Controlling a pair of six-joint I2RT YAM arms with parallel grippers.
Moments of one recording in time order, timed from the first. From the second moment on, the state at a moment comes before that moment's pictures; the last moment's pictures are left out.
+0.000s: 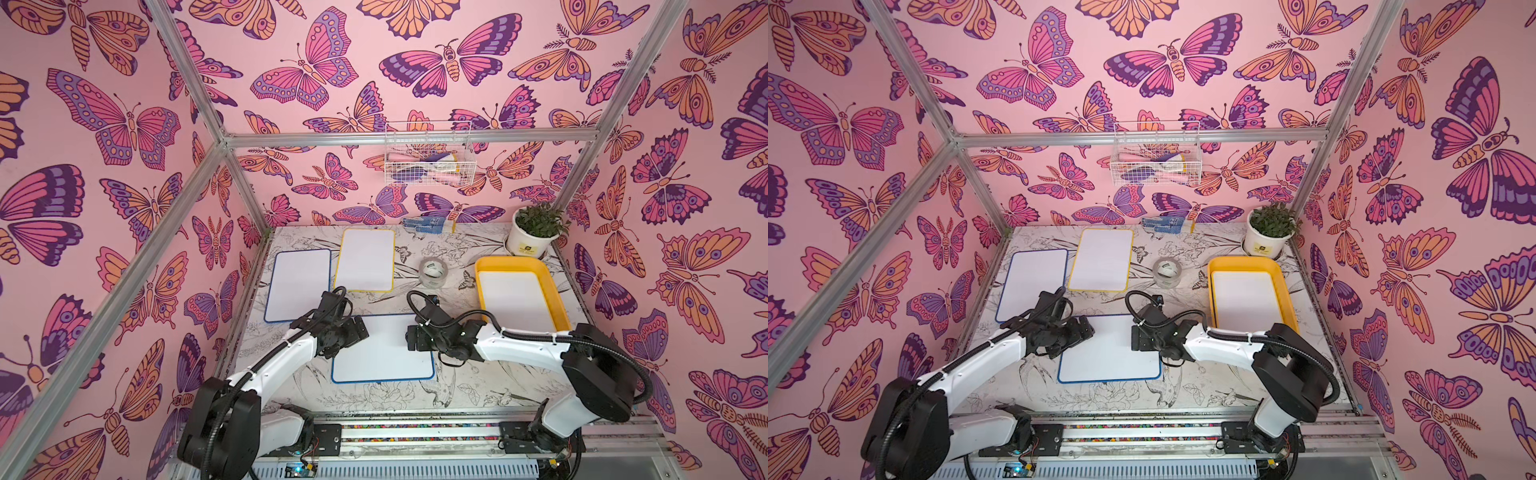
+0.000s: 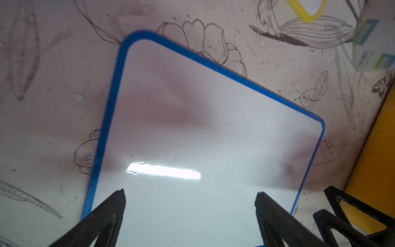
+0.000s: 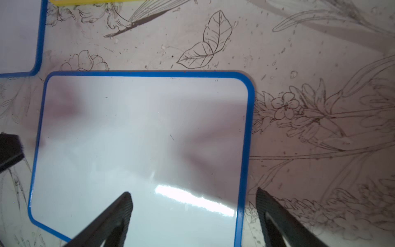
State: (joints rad) left arm -0.32 1.21 0.66 -0.55 0.13 -0.78; right arm 0.94 1.62 0.88 -0.23 0.18 0.83
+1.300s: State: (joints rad) left arm -0.43 1.45 0.63 -0.20 -0.03 -0.77; right arm 0.92 1.71 0.83 -0.10 0.36 0.99
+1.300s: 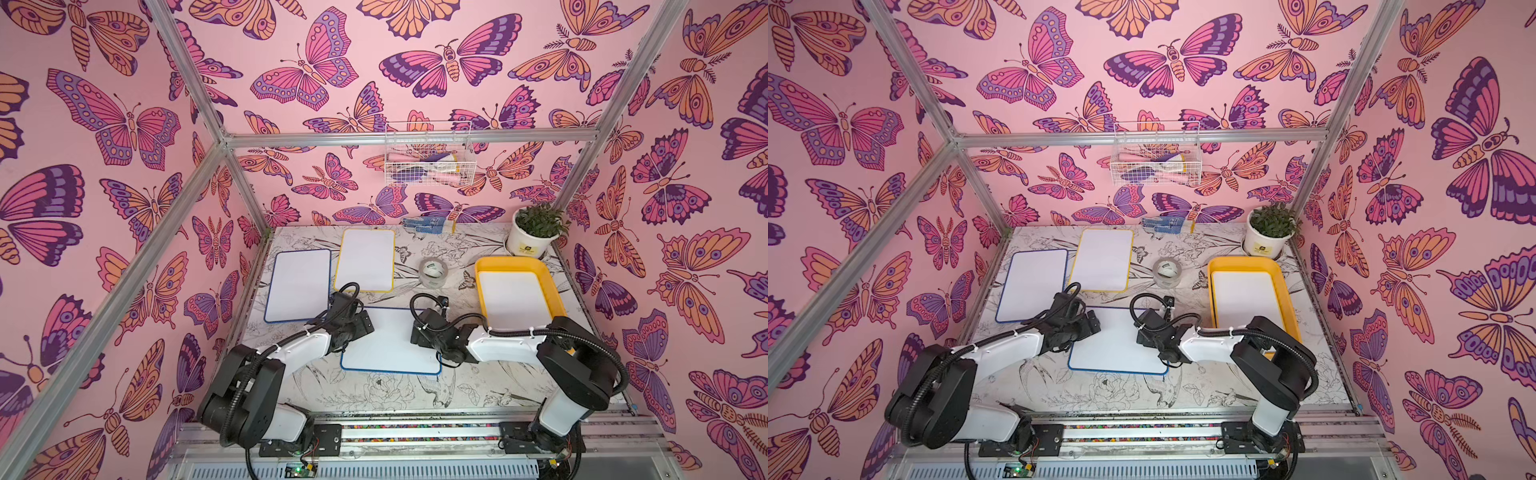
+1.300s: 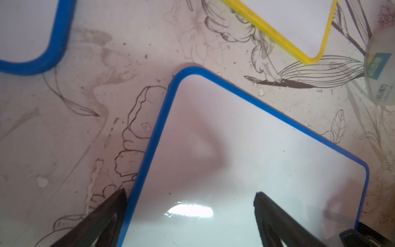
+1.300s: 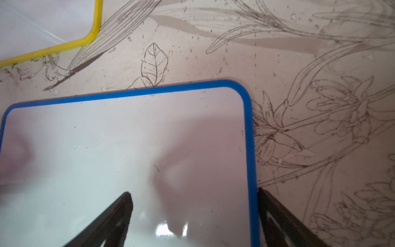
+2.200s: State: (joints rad) left arm -0.48 1.47 0.59 -0.07 -0.08 -0.71; right arm 0.82 1.68 0.83 -0.12 0.26 1.02
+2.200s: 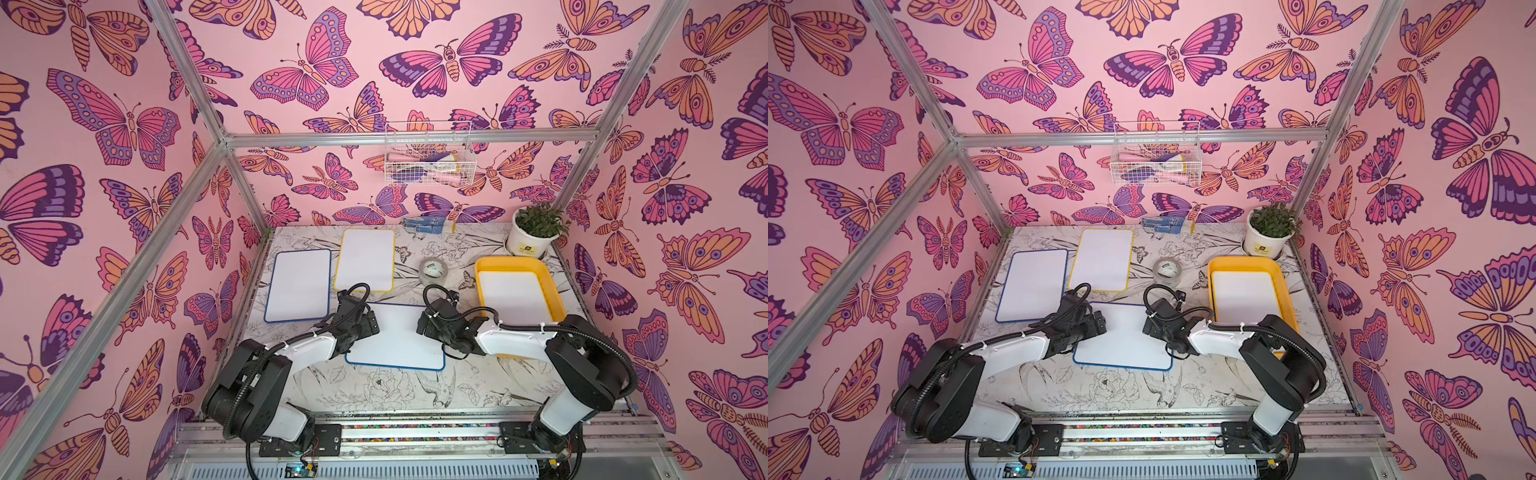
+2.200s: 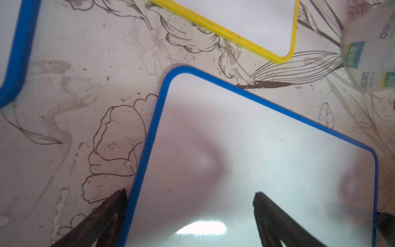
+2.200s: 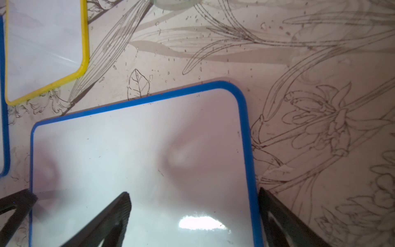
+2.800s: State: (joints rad) left arm -0.48 1.44 0.56 -0.02 0.05 -0.80; right arm 0.97 1.76 0.78 -0.08 0.68 1.04
